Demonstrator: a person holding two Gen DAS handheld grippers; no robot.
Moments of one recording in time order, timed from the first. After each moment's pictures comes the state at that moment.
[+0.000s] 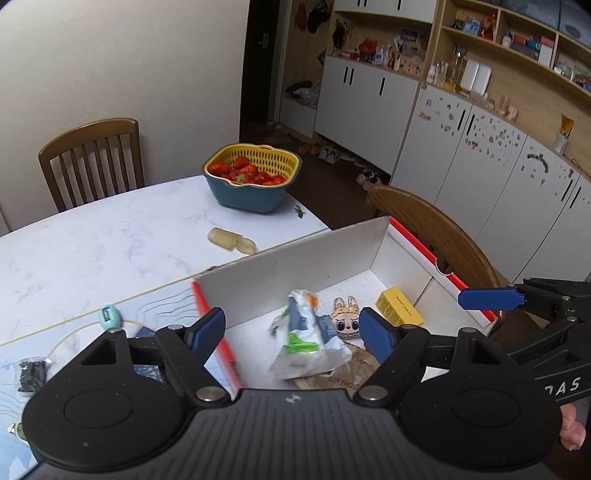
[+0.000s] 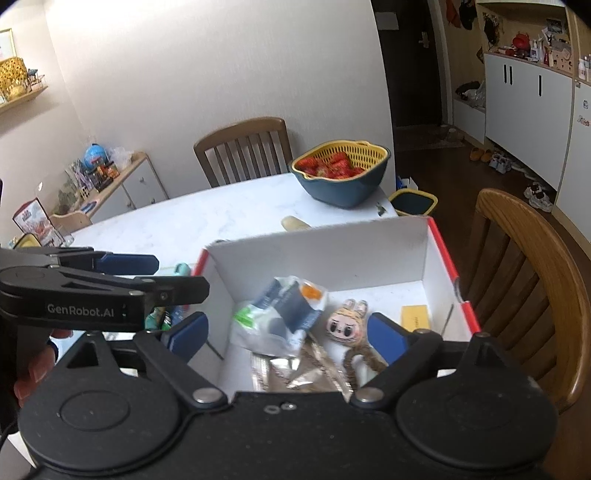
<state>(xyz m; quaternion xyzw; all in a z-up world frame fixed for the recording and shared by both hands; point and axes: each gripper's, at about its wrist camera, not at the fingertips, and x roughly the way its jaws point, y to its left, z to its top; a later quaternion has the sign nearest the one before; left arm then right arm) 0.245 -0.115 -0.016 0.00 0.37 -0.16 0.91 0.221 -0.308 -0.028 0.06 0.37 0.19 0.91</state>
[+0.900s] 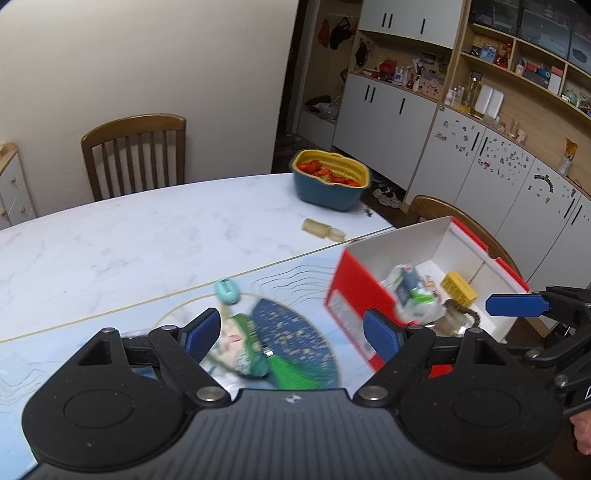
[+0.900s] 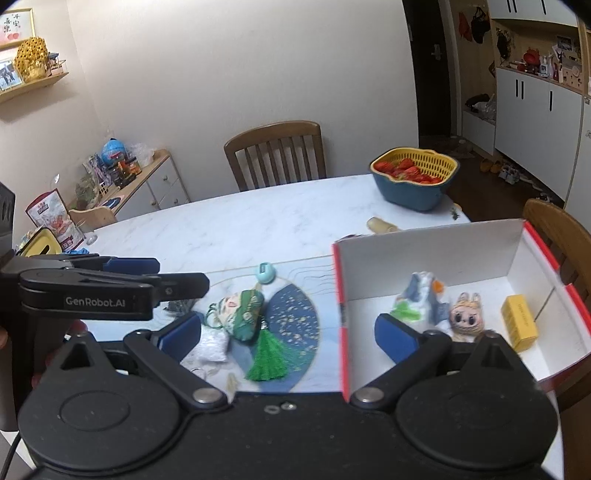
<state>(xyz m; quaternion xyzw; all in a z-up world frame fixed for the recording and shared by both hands) 0.211 0.063 -0.020 -0.02 0.36 -0.15 0.92 0.180 -0.153 -0.022 0.05 0.36 0.19 0.91</state>
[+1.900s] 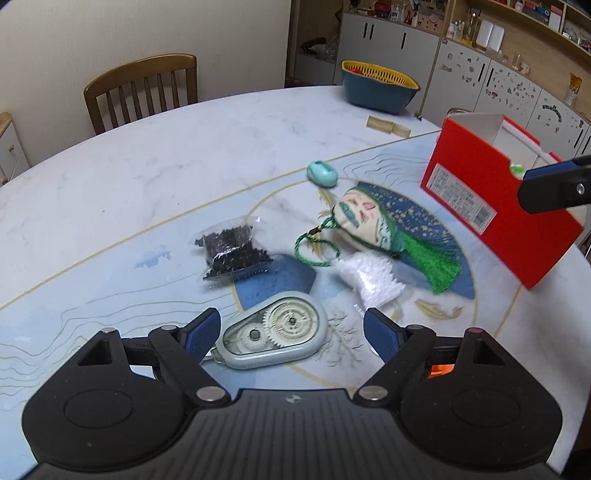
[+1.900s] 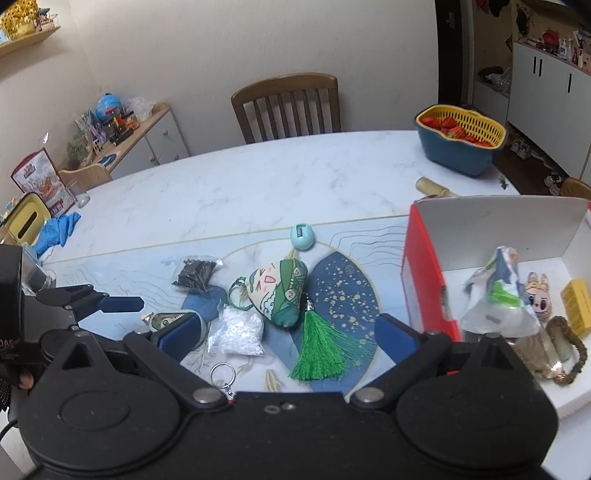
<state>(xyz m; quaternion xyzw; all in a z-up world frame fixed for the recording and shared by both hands) 0.222 0.173 -0.133 0.04 0.43 -0.17 0.89 0.220 -0.068 -0.068 0.02 0.43 0.19 0.88</state>
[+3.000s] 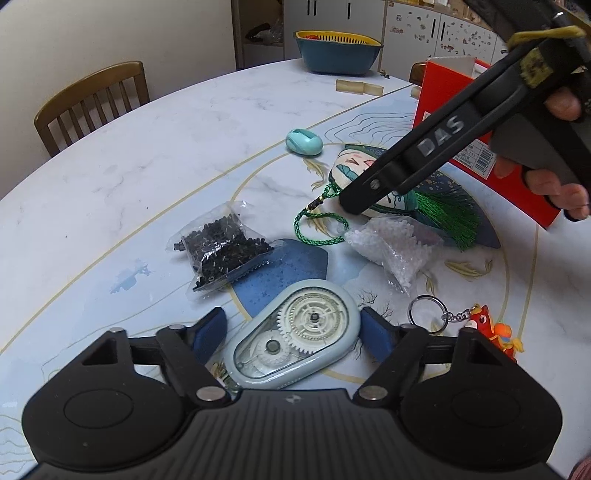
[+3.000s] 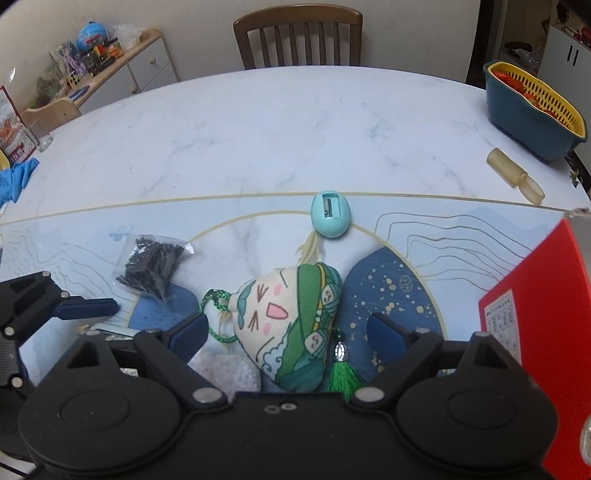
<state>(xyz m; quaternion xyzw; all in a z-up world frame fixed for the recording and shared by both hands) 0.249 0.173 -0.166 0.13 0.42 -0.24 0.86 0.318 0.002 -0.150 -0.05 0.51 0.18 0.84</state>
